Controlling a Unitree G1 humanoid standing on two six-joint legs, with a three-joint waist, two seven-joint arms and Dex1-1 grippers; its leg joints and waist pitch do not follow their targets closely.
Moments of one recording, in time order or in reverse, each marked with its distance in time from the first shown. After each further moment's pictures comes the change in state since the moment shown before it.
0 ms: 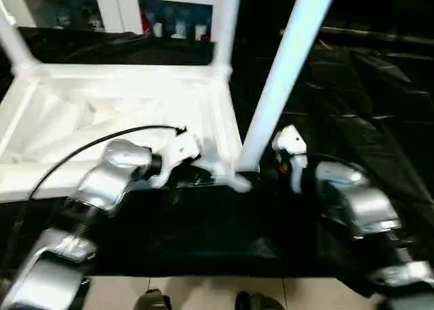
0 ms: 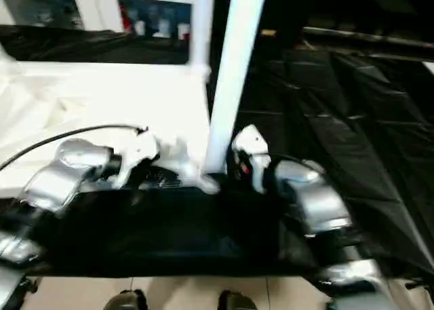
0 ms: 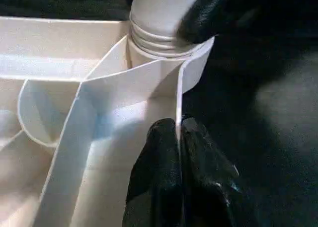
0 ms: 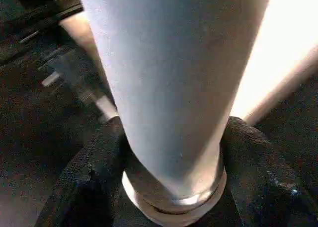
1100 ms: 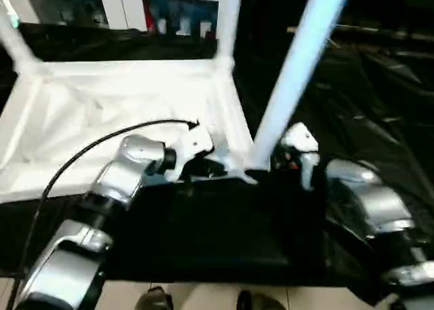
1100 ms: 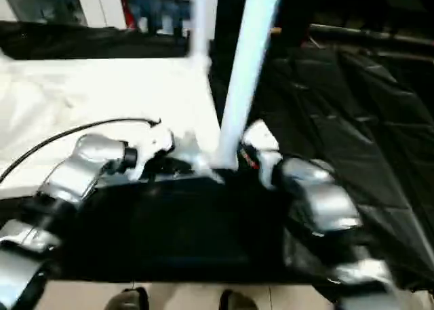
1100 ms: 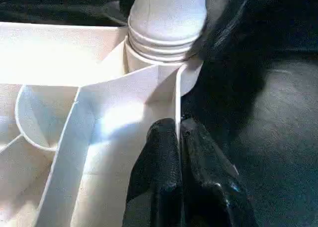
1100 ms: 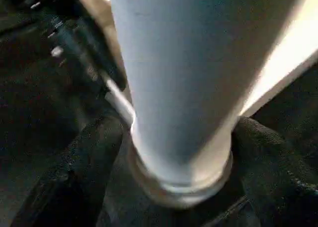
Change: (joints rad) left arm -0.012 0.000 -0.005 0.012 -0.024 -0.055 -0.147; right arm 0.030 -0.195 0.056 -0.116 0.011 0.021 0.250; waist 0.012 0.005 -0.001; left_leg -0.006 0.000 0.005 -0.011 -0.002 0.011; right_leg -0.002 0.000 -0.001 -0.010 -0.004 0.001
